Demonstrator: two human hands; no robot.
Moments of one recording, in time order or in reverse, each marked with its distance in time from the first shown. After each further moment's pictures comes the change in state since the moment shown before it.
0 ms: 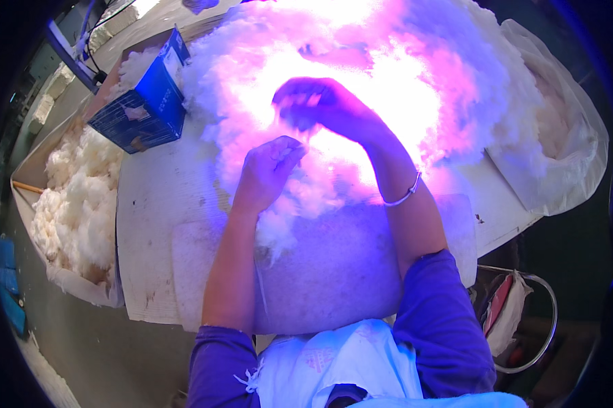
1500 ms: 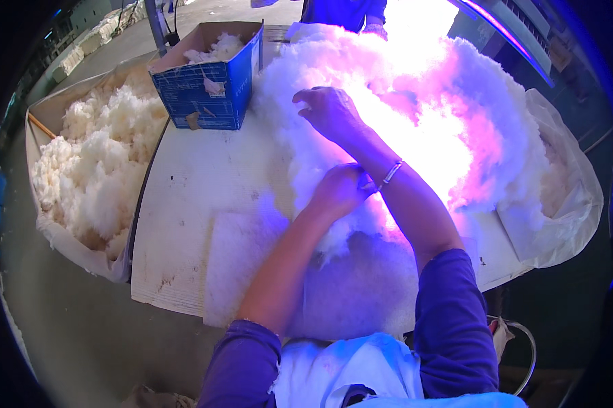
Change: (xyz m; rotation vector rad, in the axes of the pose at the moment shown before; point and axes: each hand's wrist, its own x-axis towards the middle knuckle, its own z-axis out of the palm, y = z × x) left_hand 0.002 0.000 0.010 0.026 -0.066 0.104; right_hand 0.117 0.023 0.065 -1.287 0.200 -0.169
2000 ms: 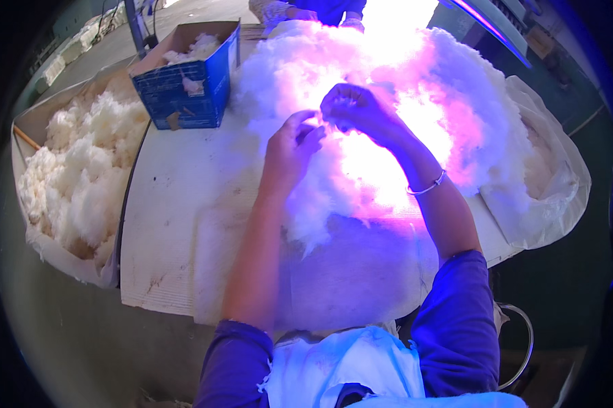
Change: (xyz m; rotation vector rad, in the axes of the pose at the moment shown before) left_hand 0.004 0.002 -0.041 -0.615 0.428 -0.044; right_hand -0.058 0.019 -0.076 0.965 -0.236 0.292
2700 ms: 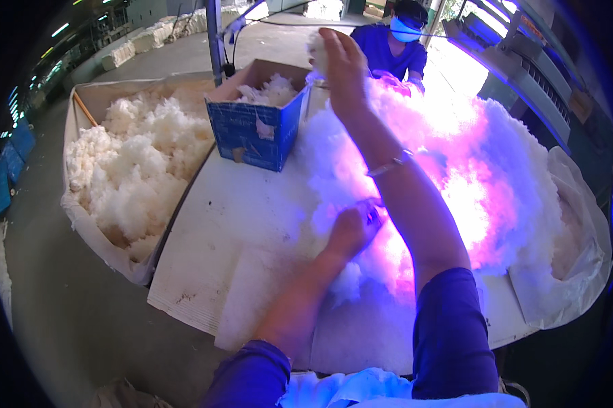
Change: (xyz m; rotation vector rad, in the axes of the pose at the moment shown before) left_hand -0.005 -0.019 0.011 0.454 -0.094 0.097; right_hand 0.183 -0.089 0.071 0.283 0.452 -0.568
